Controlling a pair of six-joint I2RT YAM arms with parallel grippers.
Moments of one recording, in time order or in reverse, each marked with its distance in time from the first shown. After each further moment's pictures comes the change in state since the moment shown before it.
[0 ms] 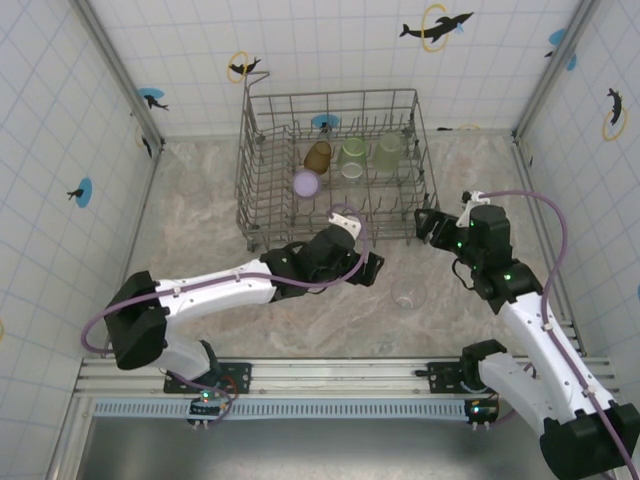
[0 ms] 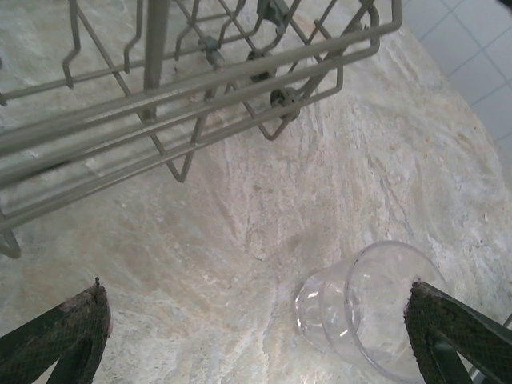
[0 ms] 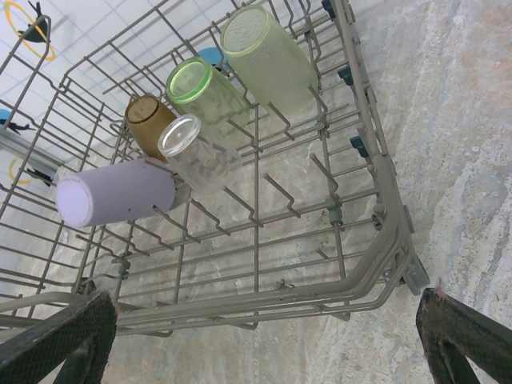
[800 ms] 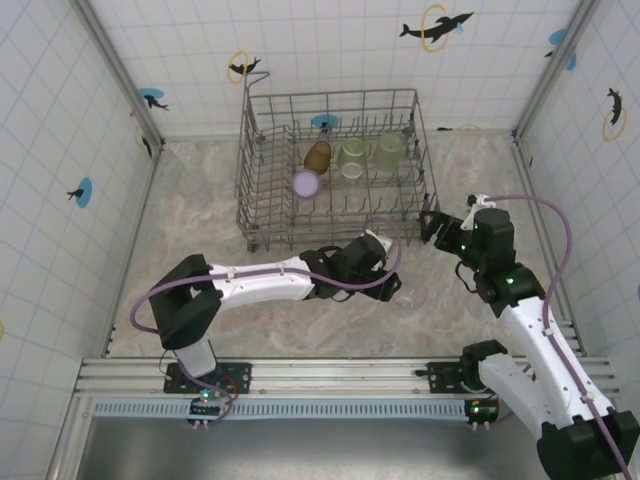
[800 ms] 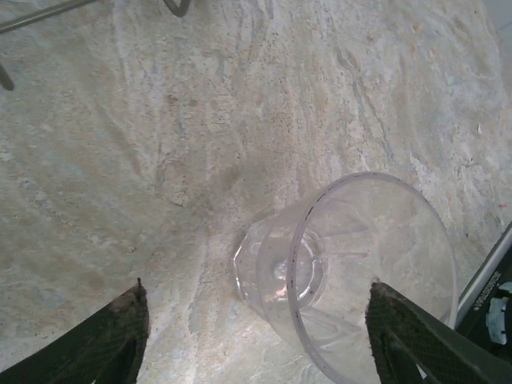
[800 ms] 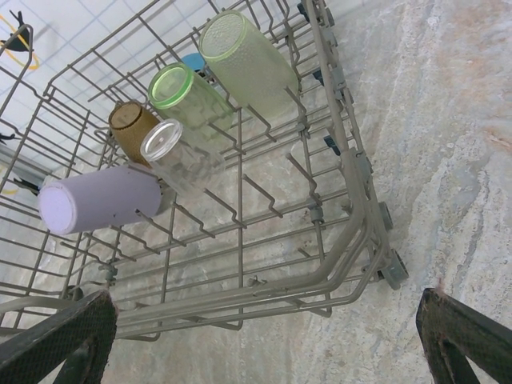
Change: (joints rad) left arm -0.049 0.252 0.125 -0.018 0.175 -0.033; right arm -0.032 -0.025 -0.024 -0.011 0.002 0.002
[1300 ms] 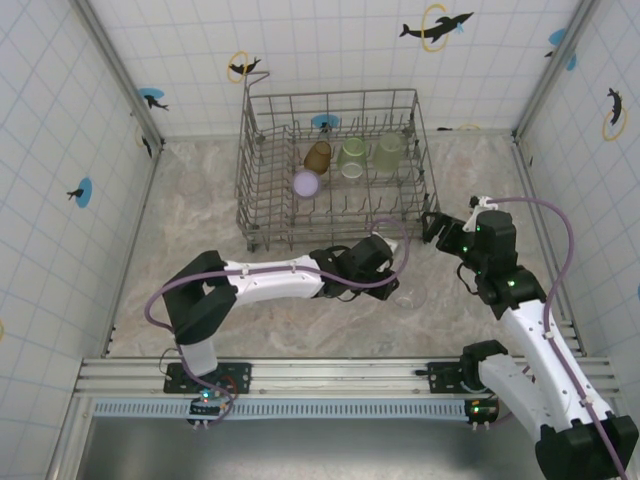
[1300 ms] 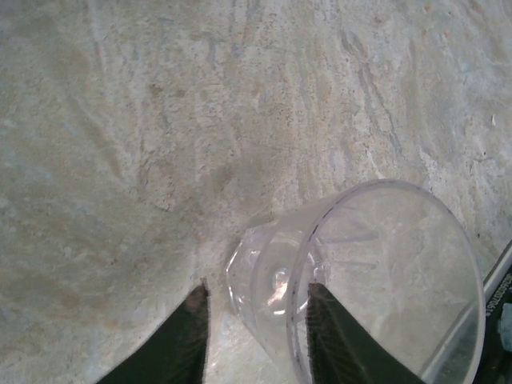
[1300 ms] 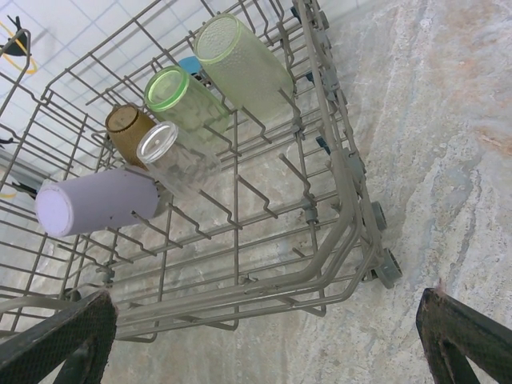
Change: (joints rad) left arm -0.003 0.075 0.048 0.000 0.026 0.000; right arm -0.018 -0.019 -0.014 -0.001 -0.004 -0.003
